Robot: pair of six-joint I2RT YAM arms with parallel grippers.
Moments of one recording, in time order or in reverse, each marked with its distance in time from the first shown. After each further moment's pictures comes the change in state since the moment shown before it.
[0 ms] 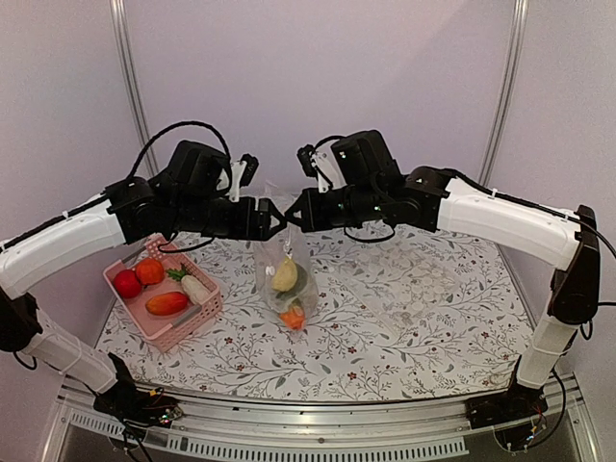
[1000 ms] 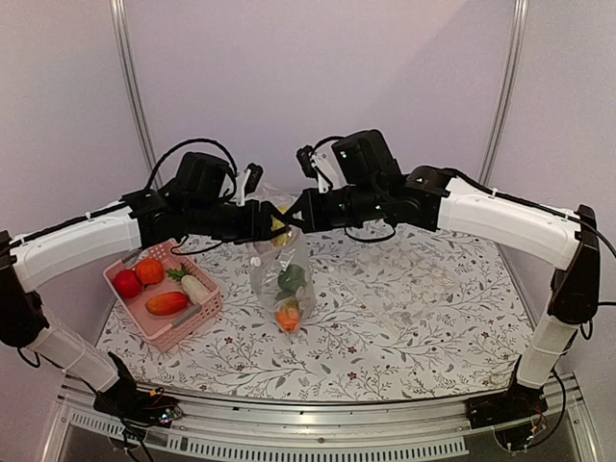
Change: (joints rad) left arm 0.092 0.026 -0.124 0.232 0.225 -0.075; right arm 0.000 0.000 0.000 -0.001 -0.039 0.000
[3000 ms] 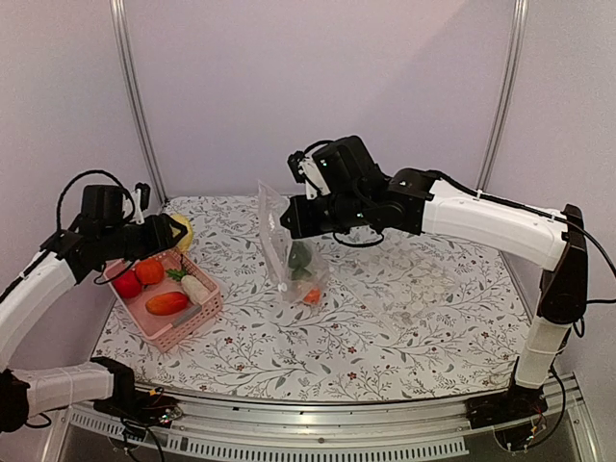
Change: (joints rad) left arm 0.534 -0.463 -0.352 -0.157 -0.050 0.111; right arm 0.036 0.069 0.074 -0.061 0.172 -0.014
